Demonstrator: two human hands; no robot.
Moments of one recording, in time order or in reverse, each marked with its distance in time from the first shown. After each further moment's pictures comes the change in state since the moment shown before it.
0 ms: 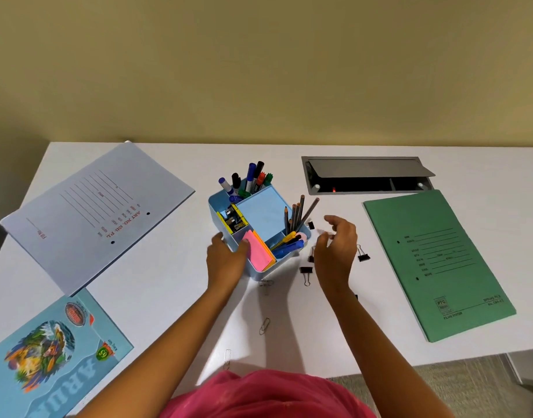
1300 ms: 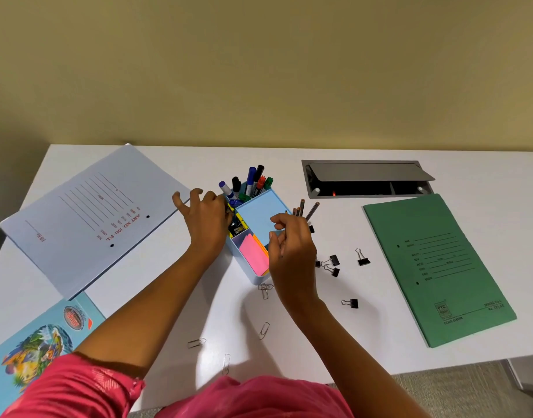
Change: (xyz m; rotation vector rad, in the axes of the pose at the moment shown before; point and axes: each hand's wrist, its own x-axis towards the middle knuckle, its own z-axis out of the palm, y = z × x) left_hand 0.074 0.033 -0.025 0.951 0.340 0.596; right_hand -0.037 -0.055 0.024 0.016 -0.011 -0.554
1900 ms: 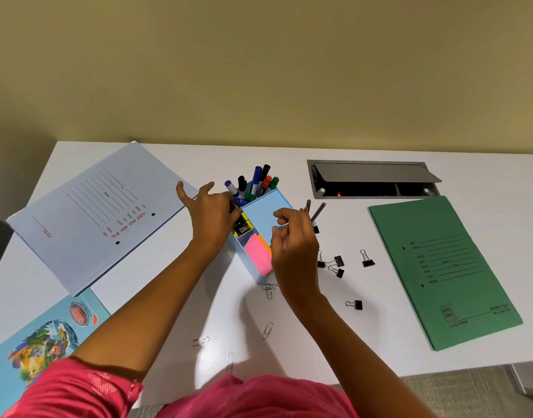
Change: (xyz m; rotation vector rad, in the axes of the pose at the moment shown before) left_hand 0.005 -0.002 -0.013 -0.148 0.007 0.028; right_hand 0.010 -0.009 0.002 -0.026 -0.026 0.003
